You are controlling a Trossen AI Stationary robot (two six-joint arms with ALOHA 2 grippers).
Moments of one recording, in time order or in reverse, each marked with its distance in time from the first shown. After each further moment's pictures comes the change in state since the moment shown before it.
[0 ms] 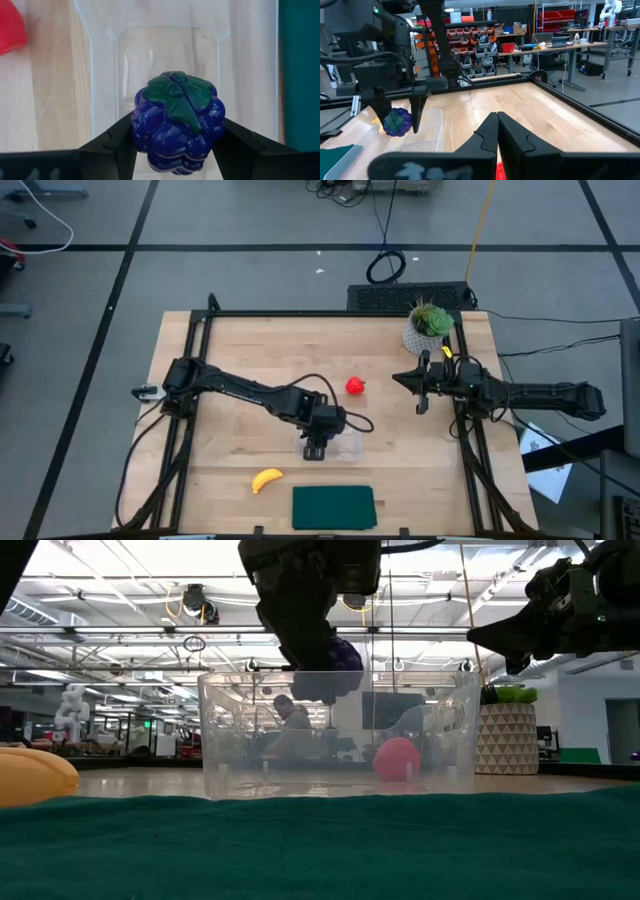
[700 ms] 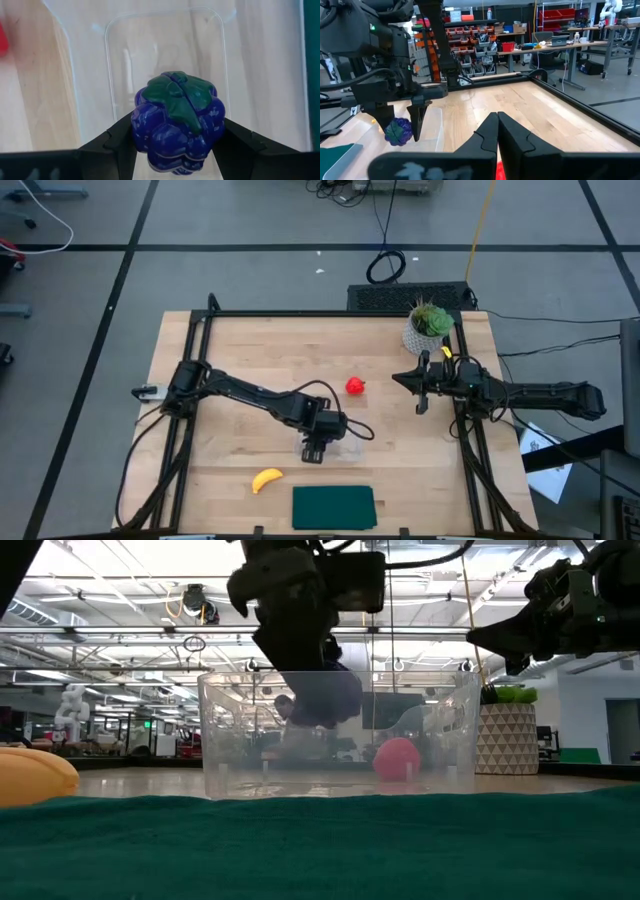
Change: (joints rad) left arm -0.007 0.055 -0.007 0.021 -0.021 0.087; right arm 0.000 0.009 0.000 0.004 0.000 0.000
